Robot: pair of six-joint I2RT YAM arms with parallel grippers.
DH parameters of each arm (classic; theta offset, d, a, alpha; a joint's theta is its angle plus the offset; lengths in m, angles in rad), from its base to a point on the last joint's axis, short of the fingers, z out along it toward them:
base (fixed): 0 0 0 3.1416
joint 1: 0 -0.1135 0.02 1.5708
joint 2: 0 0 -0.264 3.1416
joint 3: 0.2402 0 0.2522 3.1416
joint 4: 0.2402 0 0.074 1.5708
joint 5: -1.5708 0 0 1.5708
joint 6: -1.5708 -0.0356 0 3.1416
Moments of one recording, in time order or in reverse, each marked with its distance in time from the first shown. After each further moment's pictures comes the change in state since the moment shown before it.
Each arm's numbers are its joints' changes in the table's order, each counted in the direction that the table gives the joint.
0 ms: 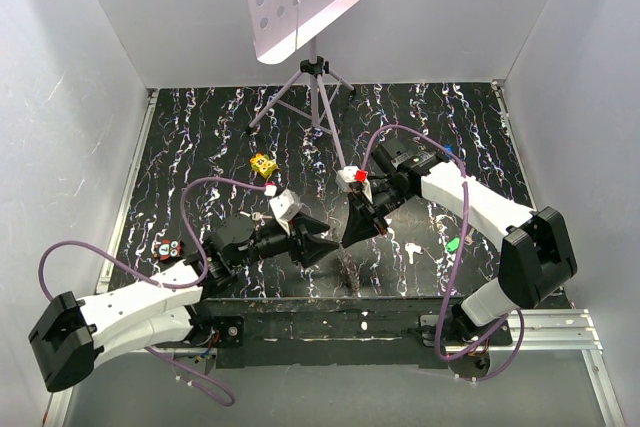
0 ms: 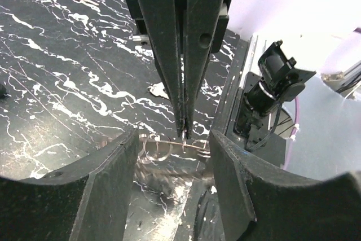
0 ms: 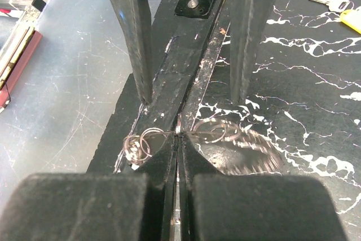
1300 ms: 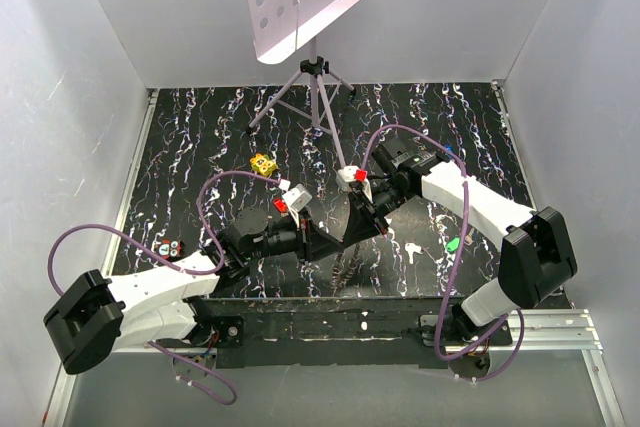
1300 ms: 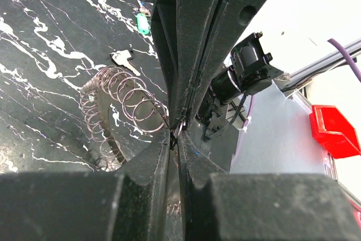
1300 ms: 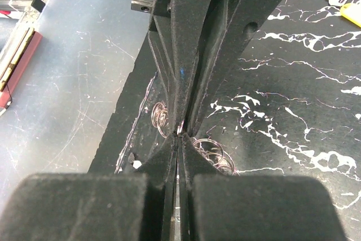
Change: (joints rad) left arm -0.036 0.166 0.000 -0.091 -0.138 0.289; right arm 0.000 0.000 0.000 0.002 -0.009 -0.012
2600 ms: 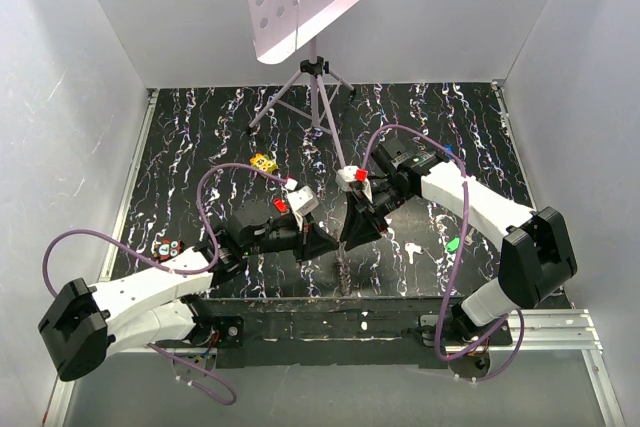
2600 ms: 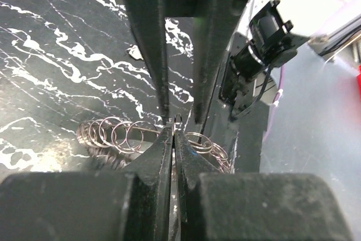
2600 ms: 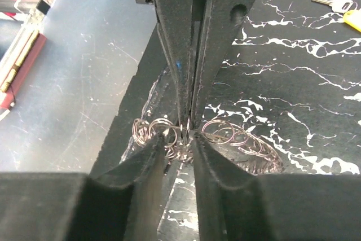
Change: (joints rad) left arm 0.000 -0.056 0.085 0.211 -0.022 -0.232; right arm 0.000 0.000 0.000 0.001 0.018 -0.005
